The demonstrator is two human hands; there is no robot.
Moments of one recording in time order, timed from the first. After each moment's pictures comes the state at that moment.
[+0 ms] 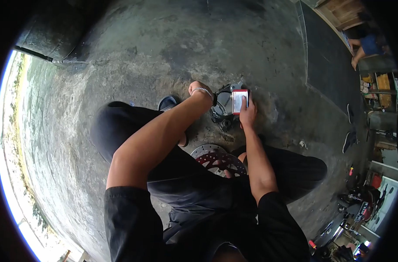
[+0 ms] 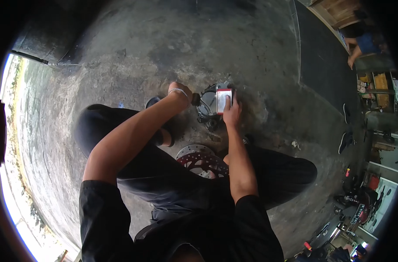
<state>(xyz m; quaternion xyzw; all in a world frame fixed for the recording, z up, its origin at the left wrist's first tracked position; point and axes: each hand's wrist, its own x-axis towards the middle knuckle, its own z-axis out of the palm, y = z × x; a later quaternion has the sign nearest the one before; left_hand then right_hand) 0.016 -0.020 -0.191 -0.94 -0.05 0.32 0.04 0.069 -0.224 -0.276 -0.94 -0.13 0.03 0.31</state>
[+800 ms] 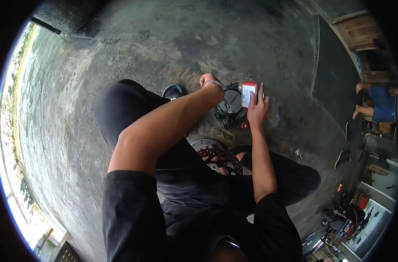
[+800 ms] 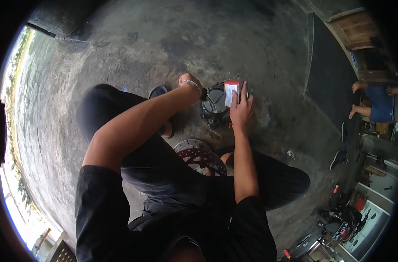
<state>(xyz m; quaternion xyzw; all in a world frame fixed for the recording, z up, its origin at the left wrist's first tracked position) 0.022 -0.035 -0.215 -0.90 -0.11 0.42 0.00 0.062 -0.228 -0.232 -0.94 -0.22 -0.06 0.25</state>
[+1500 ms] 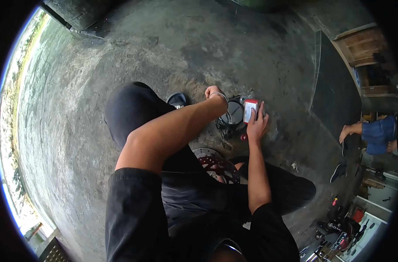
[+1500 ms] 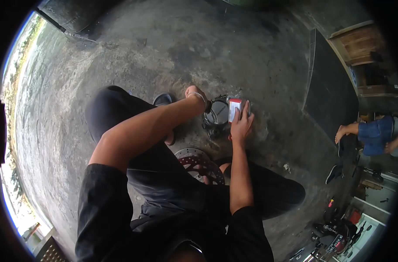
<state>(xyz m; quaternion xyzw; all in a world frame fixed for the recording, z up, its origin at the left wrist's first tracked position) 0.027 -0.029 -0.211 -0.92 -0.04 0.39 0.03 0.061 -0.227 -0.238 -0.94 -0.21 -0.12 0.26</state>
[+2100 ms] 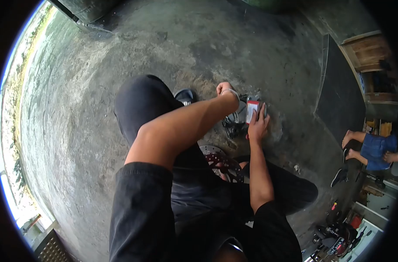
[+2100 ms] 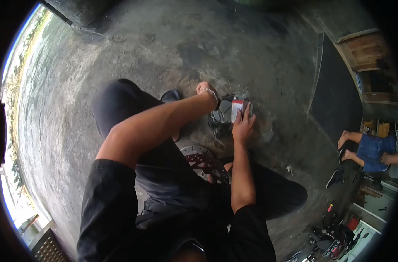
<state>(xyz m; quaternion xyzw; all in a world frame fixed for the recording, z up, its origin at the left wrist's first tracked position) 0.024 -0.044 -0.239 -0.91 -0.09 0.42 0.02 0.030 -0.232 -0.250 -0.96 -0.17 -0.06 0.19</state>
